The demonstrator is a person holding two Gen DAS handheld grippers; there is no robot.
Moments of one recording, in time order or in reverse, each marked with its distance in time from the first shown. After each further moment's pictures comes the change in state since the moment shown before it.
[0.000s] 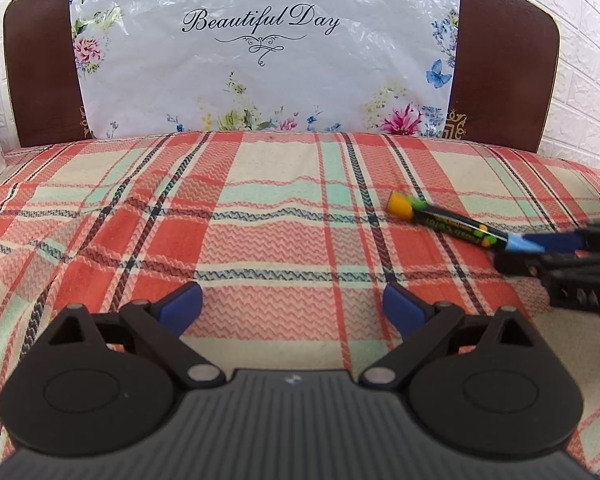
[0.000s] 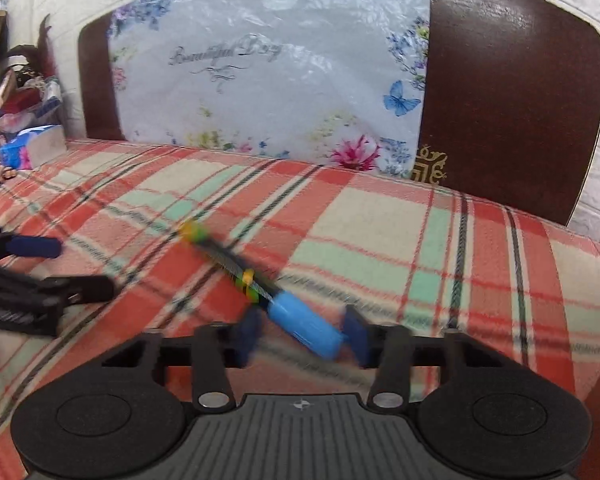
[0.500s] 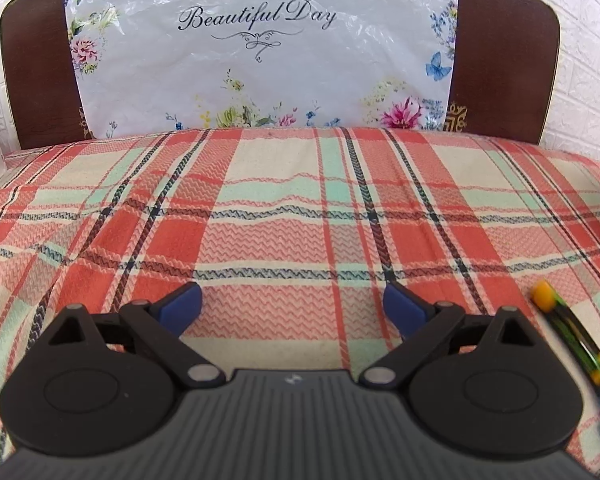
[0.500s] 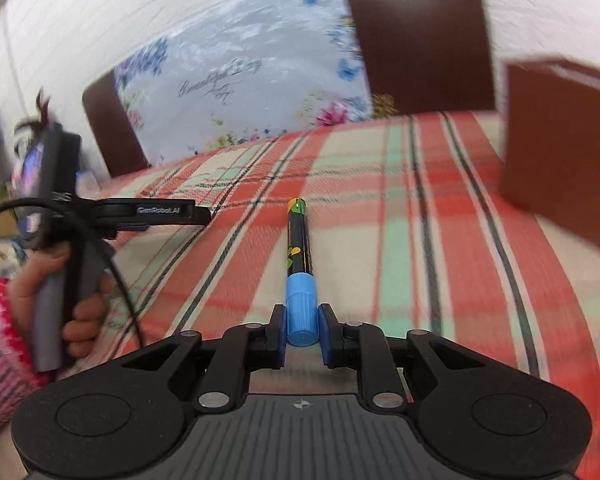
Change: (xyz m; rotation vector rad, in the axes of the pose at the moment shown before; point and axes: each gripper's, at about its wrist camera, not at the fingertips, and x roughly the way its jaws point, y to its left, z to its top) left arm 0.001 -0.005 0.005 0.018 0.037 0.019; right arm -0.113 0.017 -0.092 0.347 -0.034 0.044
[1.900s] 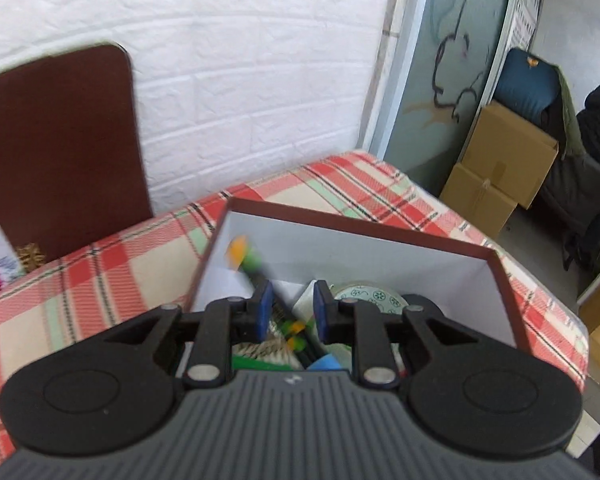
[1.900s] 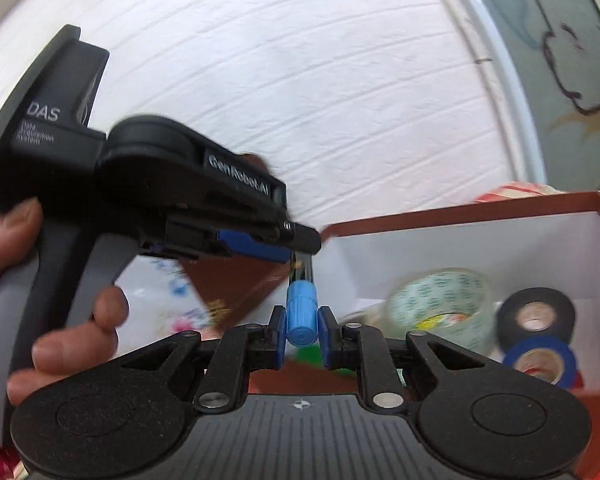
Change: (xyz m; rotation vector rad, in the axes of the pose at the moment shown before) left arm -0.057 -0.340 0.116 0.349 0.076 -0.593; right arm -0.095 -0.143 0.066 0.277 -0.446 -0.229
